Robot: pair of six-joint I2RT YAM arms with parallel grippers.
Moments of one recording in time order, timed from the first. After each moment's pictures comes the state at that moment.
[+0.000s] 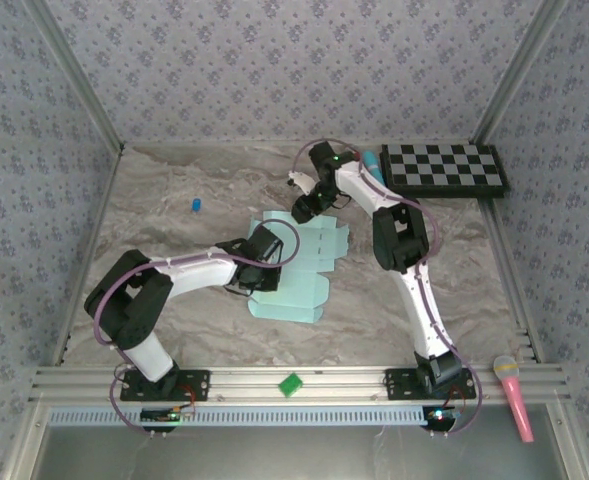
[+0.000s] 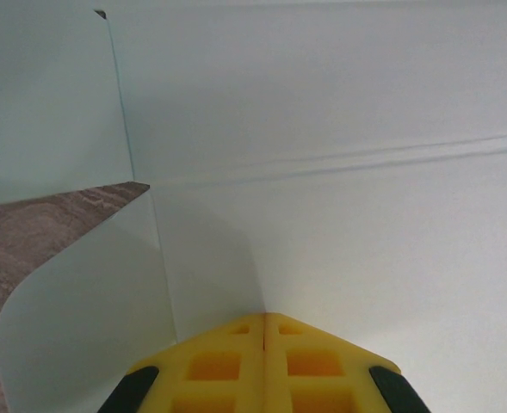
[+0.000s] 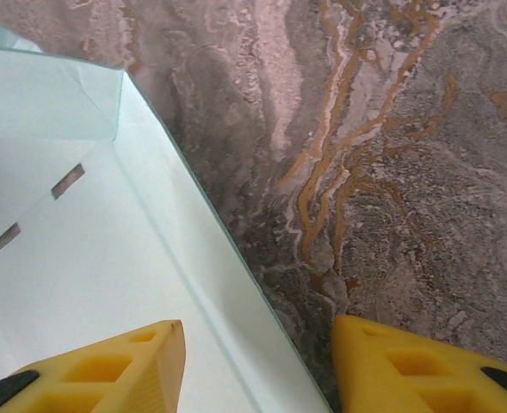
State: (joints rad) left arm -0.75 1.66 0.89 -0.41 0.01 -0.57; right arm 0.43 2.49 2.20 -1.03 -0.46 -0.37
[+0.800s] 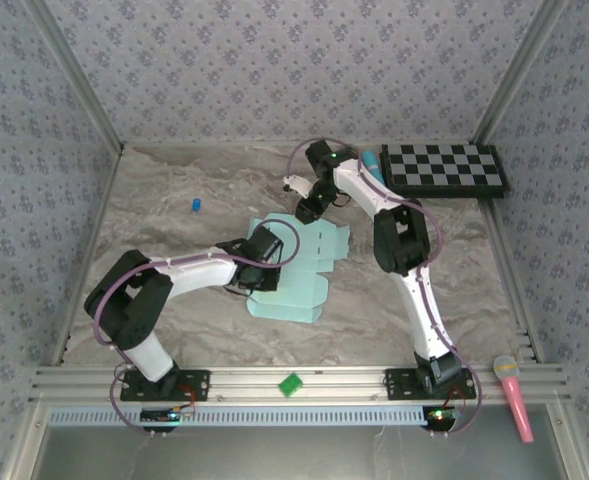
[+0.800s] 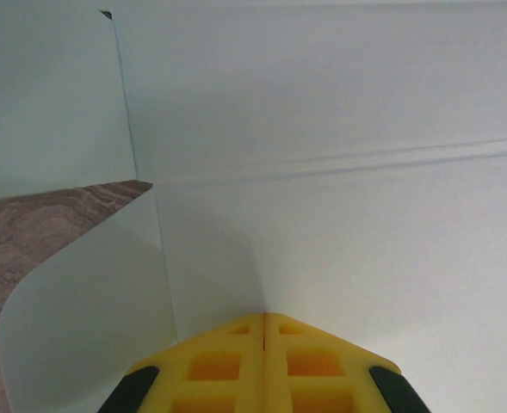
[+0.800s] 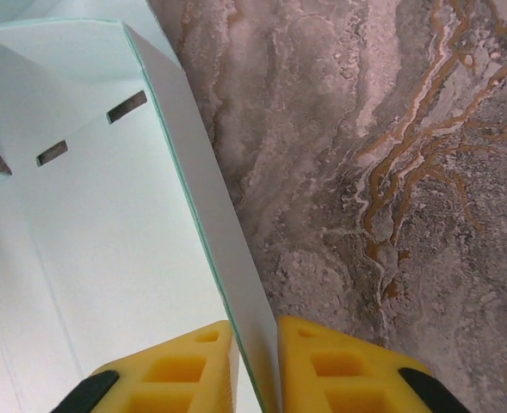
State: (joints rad) left arm -0.76 1.66 0.89 -0.42 -0.01 -0.57; right arm 0.46 2.43 2.20 -1.11 -0.41 -0.57
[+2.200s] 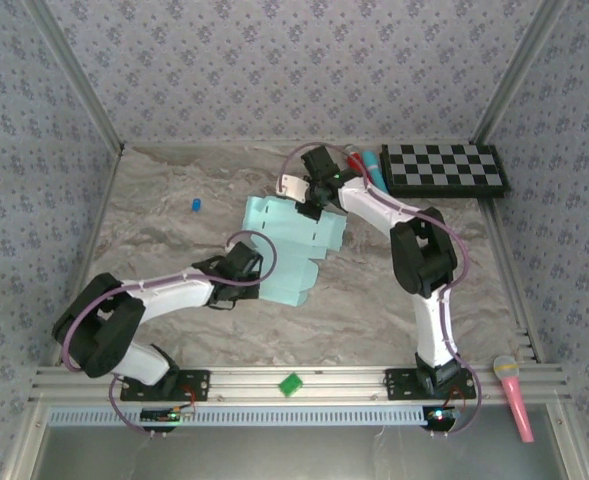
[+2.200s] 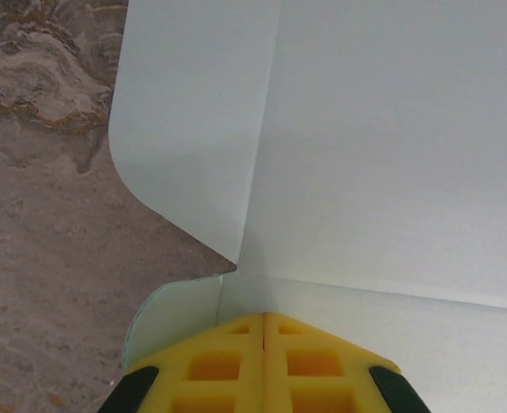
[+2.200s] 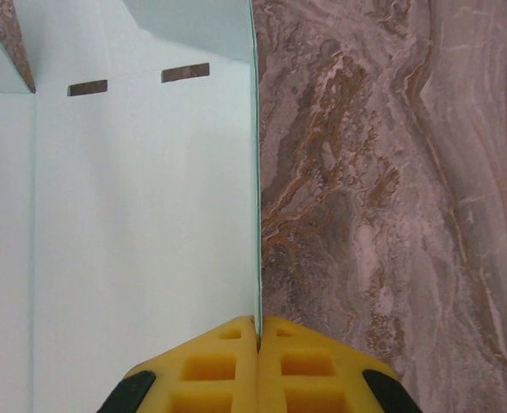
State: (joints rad) left arm -0.73 1.45 0.64 -0.29 -0.15 -0.64; right arm 0.54 2.09 1.70 -0.54 -0.12 -0.83
